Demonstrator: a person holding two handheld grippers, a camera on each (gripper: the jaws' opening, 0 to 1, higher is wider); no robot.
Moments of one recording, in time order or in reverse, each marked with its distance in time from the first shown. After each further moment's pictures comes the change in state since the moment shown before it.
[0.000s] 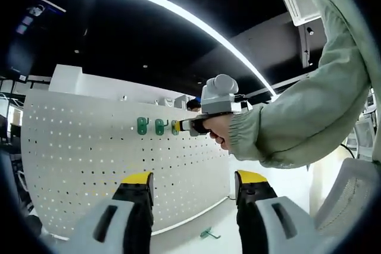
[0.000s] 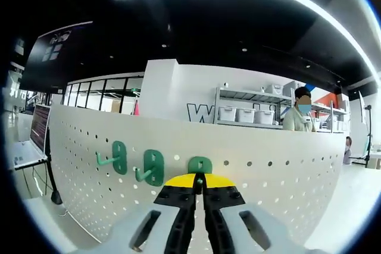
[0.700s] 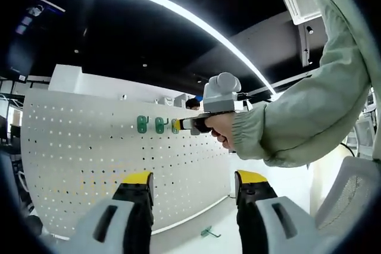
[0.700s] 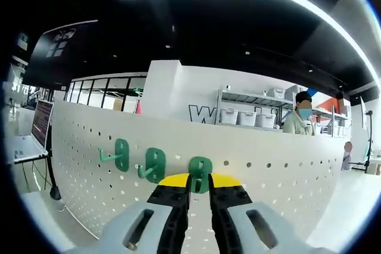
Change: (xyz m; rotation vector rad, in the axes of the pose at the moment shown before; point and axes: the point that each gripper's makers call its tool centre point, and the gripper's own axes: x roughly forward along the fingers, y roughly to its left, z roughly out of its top) left arm 0.000 0.001 -0.003 0.006 0.011 0.002; right arm -0.004 -0.004 0.001 -0.032 -0.018 0.005
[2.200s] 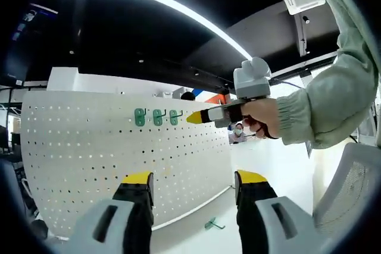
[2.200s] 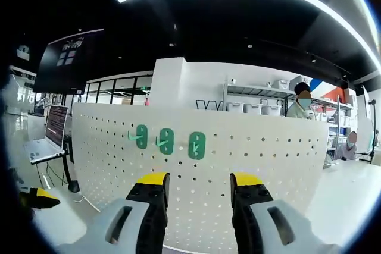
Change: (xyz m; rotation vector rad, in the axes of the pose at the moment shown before) left arm 0.000 -0.002 -0.015 0.051 0.056 -0.005; right arm -0.074 -0.009 -0.018 0.051 0.049 0.075
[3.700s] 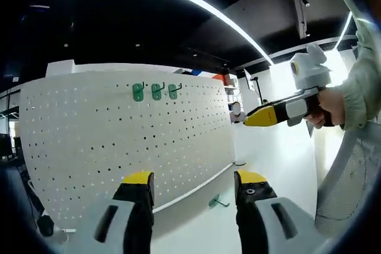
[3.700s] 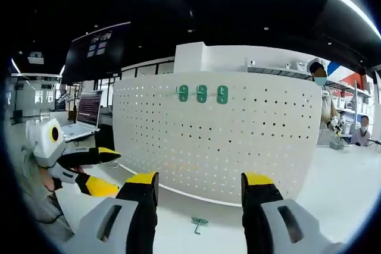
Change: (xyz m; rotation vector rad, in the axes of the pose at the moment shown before) left arm -0.004 0.003 -0.042 0.041 0.149 0.009; right arm -0.118 0.039 -0.070 0.039 0.109 0.188
